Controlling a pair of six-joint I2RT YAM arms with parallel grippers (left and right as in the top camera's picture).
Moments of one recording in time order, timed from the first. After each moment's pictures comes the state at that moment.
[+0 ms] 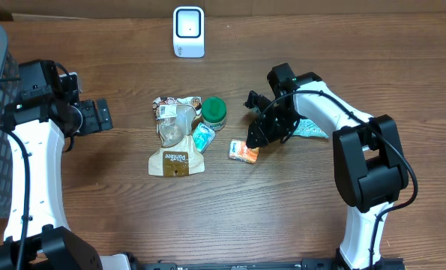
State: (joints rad) left arm 0.28 1.54 1.33 -0.96 0.02 0.02; right arm 0.32 2.10 1.45 -0.95 -0.48 -0.26
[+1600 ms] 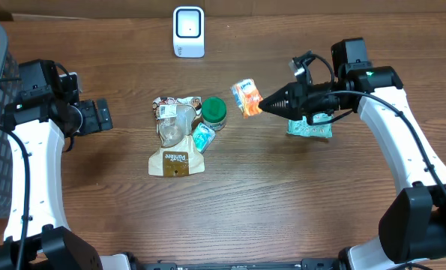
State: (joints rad) left arm 0.28 1.54 1.33 -0.96 0.02 0.02; right arm 0.10 1.71 1.43 -0.96 -1.24 0.28
